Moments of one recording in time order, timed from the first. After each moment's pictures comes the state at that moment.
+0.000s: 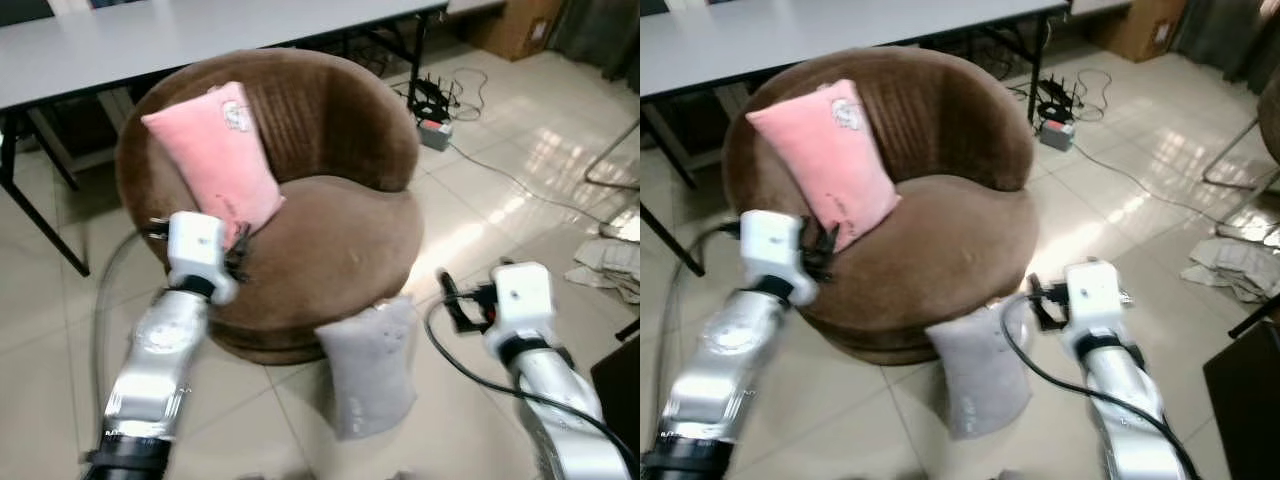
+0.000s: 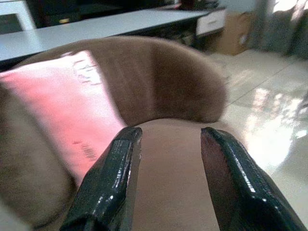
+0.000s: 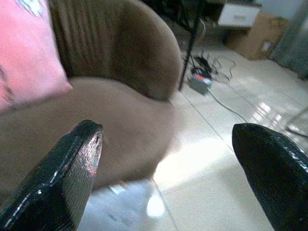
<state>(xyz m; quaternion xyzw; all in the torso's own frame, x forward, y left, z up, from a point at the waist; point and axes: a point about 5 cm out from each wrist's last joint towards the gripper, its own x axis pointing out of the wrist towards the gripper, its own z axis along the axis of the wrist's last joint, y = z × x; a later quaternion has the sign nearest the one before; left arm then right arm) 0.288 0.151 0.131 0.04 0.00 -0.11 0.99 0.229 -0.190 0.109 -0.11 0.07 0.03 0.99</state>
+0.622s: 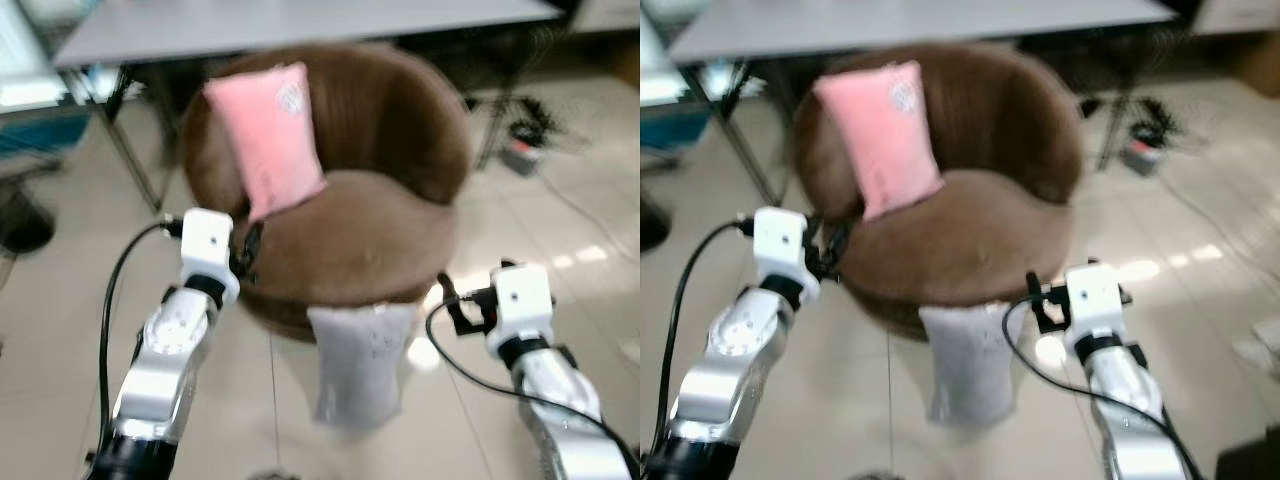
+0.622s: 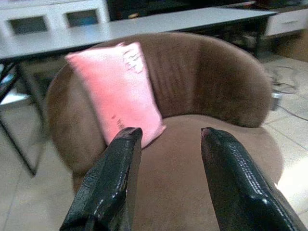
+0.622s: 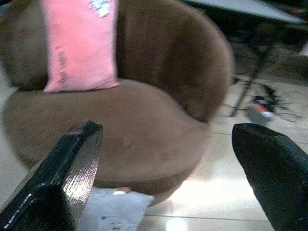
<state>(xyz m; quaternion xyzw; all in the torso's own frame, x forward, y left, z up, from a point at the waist) 0.287 0.155 0.137 0.05 -0.01 -0.10 0.99 0.232 -0.180 0.112 -0.11 0.06 0.05 0.99</state>
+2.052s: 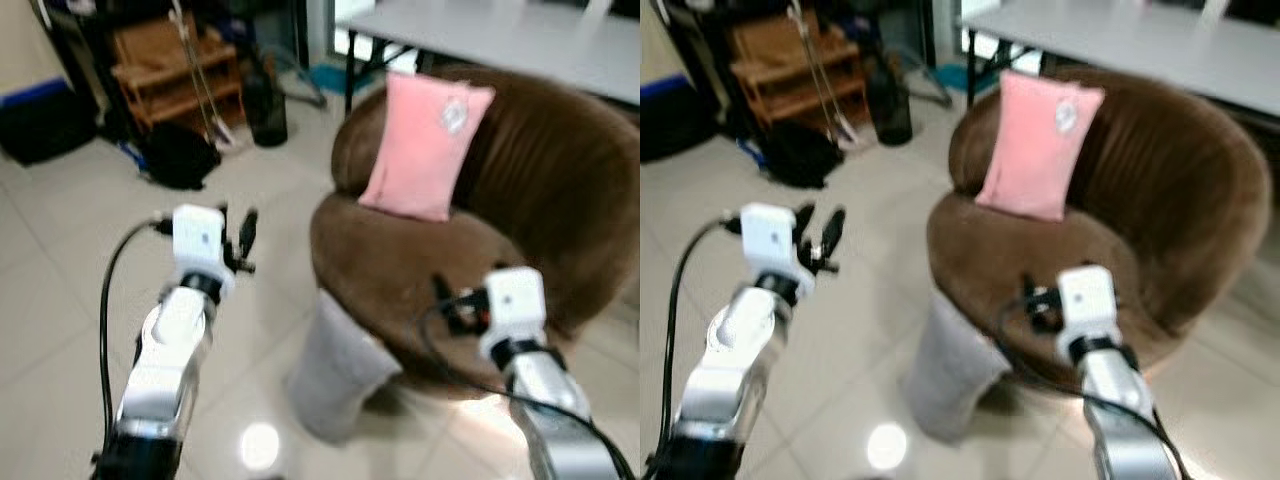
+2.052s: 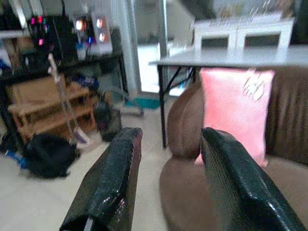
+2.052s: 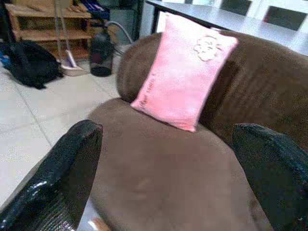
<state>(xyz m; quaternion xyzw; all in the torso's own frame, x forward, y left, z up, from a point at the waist) 0.288 0.156 0.150 0.03 -0.07 -0.09 0.99 0.234 -0.179 0.106 -0.10 0.05 0.04 0.99</state>
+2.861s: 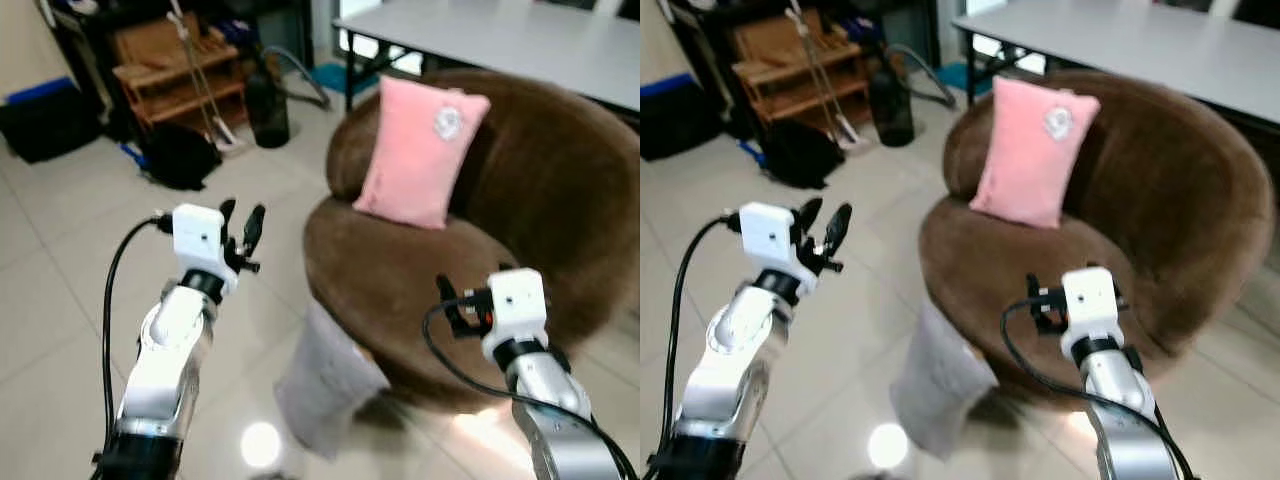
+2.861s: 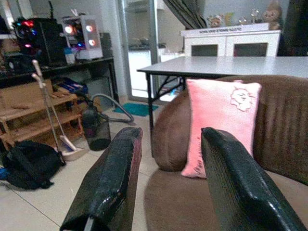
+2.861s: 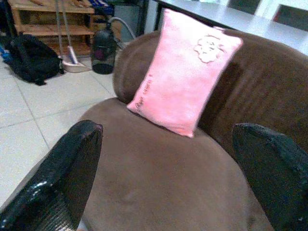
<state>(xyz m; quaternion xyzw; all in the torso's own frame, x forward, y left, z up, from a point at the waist) 0.286 0.155 0.146 0.02 -0.08 -0.12 0.99 0.233 -0.180 0.102 -0.11 0.06 0.04 0.99</state>
